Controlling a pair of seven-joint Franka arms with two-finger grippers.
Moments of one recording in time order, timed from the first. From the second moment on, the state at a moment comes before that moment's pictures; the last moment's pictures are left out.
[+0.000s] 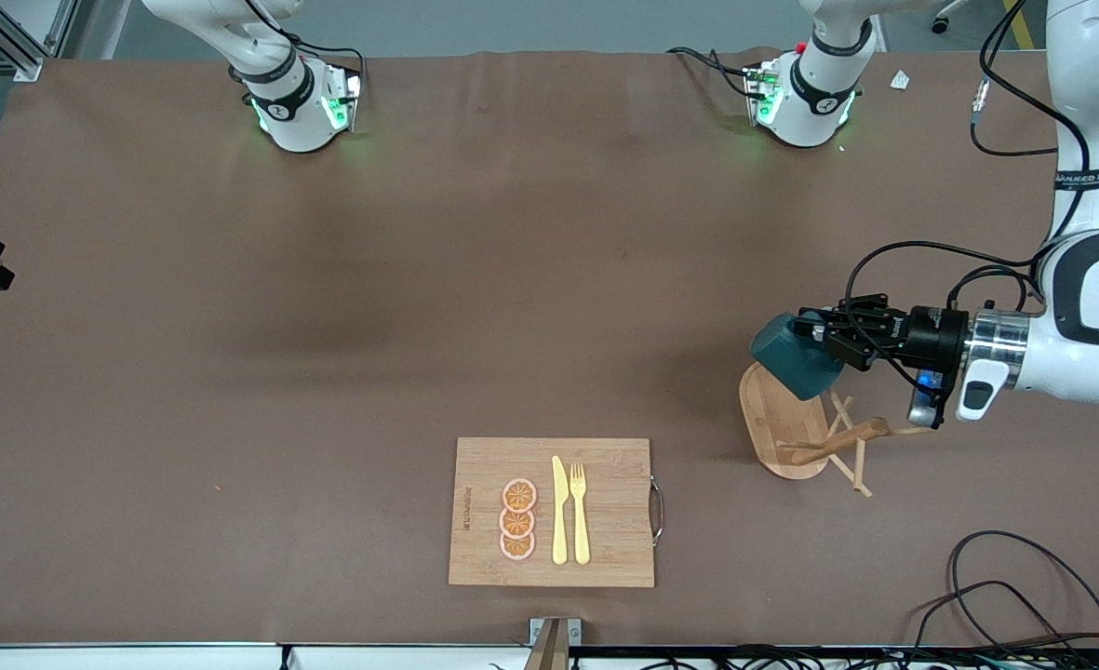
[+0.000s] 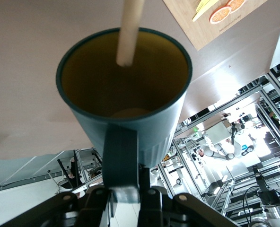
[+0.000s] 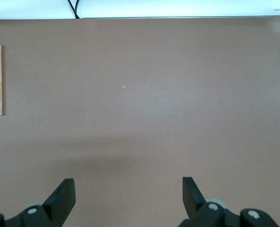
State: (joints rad) left arm 0.12 0.47 -0.05 -1.56 -0.95 1.42 -0.47; right arm 0.02 0.03 -0.15 -1.50 -0.02 1.67 -0.11
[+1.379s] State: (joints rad) left arm 0.22 0.62 -0.05 -1.46 -0.97 1.35 -0.31; right arm 0.02 0.03 -0.15 -1.50 -0.02 1.67 -0.11
